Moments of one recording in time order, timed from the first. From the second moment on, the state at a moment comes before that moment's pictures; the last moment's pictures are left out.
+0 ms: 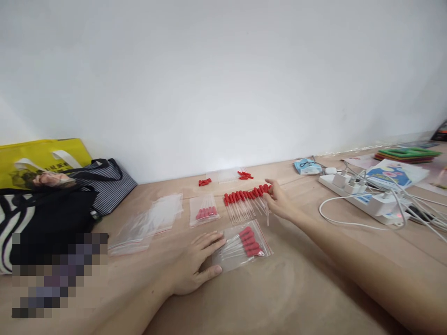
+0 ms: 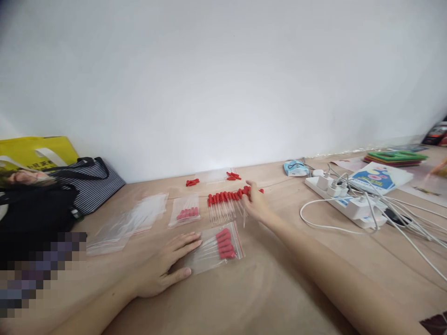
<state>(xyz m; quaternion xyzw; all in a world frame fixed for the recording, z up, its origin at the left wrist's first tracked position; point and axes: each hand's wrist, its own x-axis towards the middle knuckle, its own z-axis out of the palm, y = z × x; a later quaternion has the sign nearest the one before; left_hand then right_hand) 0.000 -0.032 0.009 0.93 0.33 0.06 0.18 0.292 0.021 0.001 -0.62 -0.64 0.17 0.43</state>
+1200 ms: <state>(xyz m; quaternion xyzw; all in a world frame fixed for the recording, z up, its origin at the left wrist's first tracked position) 0.045 -0.013 0.003 0.86 0.43 0.22 0.17 0.295 -0.007 -0.034 -0.52 -0.34 0.46 0.64</state>
